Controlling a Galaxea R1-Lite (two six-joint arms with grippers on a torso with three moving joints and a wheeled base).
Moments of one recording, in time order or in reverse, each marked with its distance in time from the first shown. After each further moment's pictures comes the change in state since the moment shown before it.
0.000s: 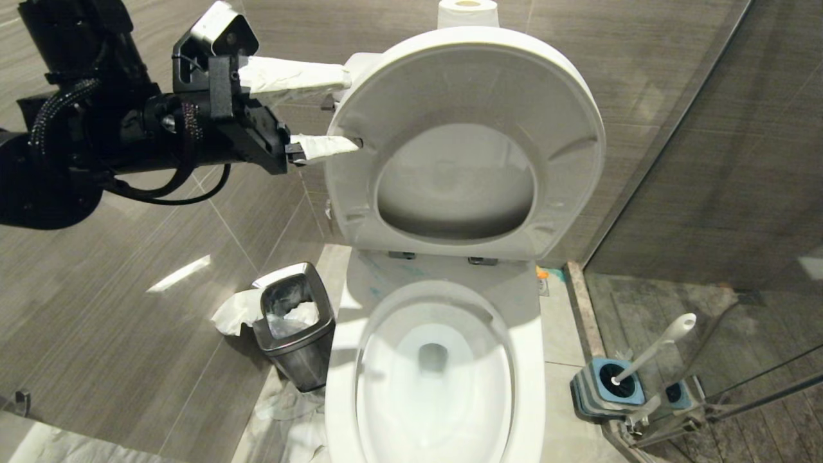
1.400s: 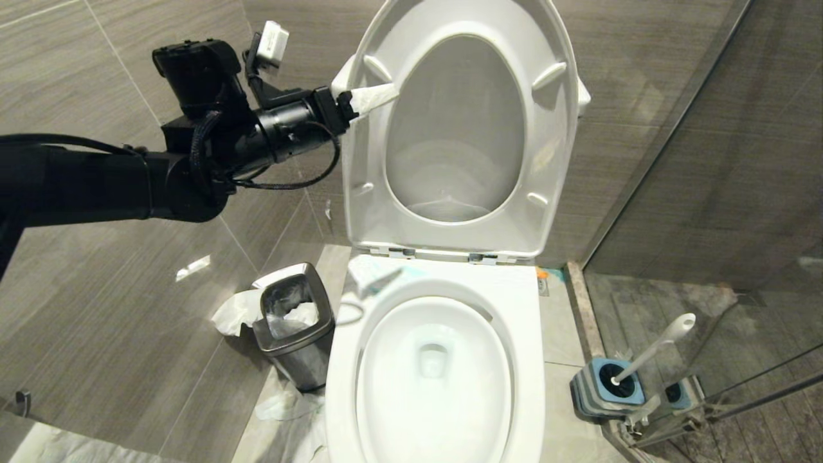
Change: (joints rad) left arm -0.051 0.304 -0.260 -0.147 0.516 0.314; right arm 0.000 0.000 0.000 0.000 -0.001 0.000
